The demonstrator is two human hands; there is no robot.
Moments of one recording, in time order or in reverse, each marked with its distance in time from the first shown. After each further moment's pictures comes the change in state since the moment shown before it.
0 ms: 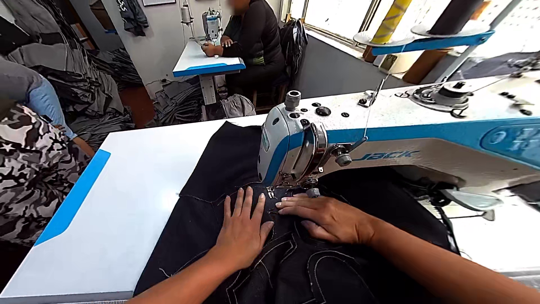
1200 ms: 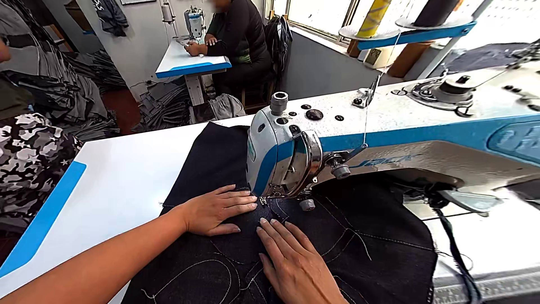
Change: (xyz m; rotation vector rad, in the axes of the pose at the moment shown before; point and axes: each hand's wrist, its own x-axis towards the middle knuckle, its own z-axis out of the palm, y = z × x) left_hand 0.077 -0.116 -0.016 0.010 0.048 0.994; right_hand 0.047 -0.123 0.050 -0.394 0.226 0.627
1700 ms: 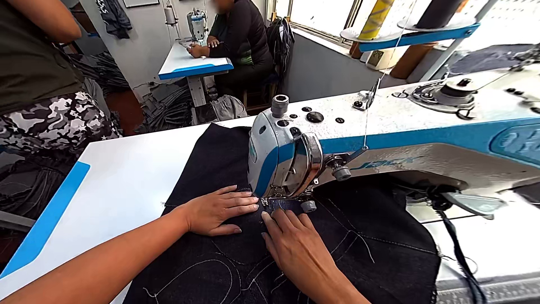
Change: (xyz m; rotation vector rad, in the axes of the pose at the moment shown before) left_hand -0.001 -0.001 0.001 -0.022 -0.002 0.004; right_hand 0.033 0.017 0.003 -0.064 -0.015 -0.016
